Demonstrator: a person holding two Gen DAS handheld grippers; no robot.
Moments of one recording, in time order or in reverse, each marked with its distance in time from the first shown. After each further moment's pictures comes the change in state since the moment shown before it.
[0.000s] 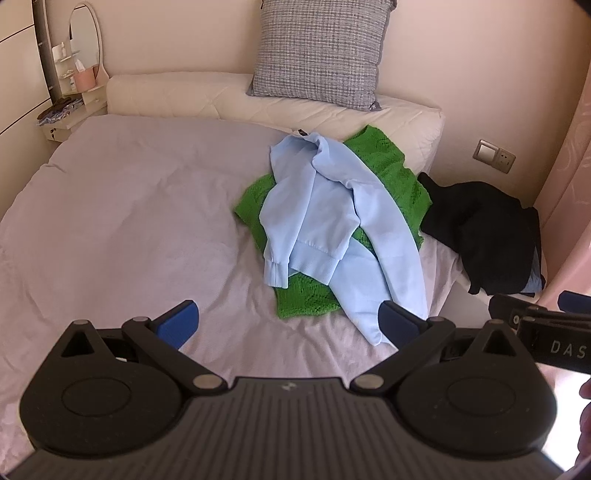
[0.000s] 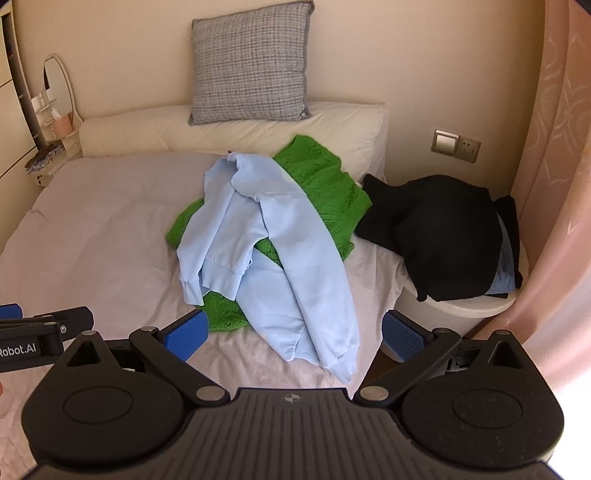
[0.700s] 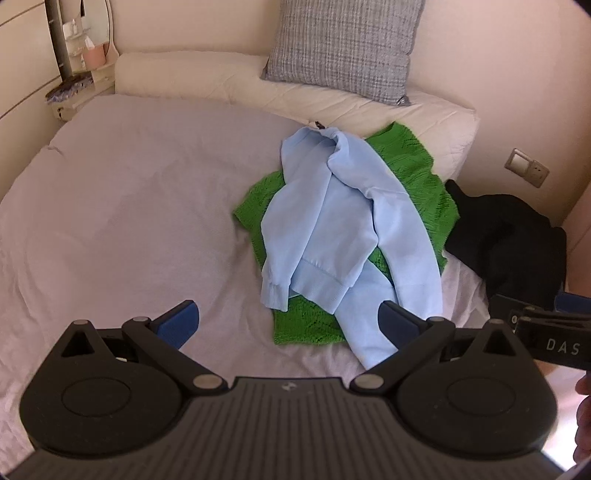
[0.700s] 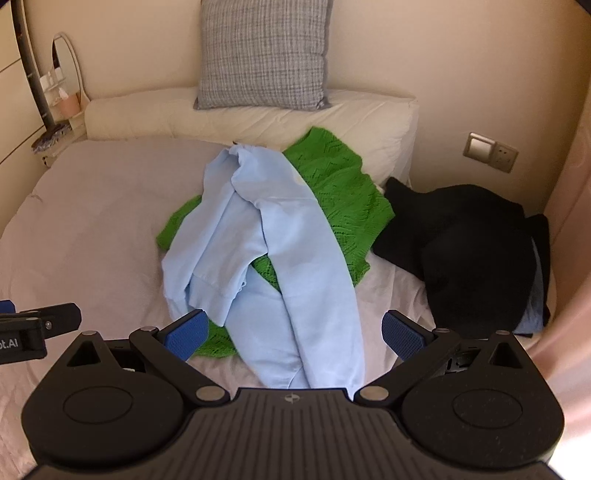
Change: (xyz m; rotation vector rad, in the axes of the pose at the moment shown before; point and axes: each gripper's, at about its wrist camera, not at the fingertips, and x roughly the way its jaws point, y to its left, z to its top) left arm 0.097 -0.018 0.059 -0.076 0.077 0.052; right arm 0.107 -0.023 0.068 -0.071 0.071 0.052
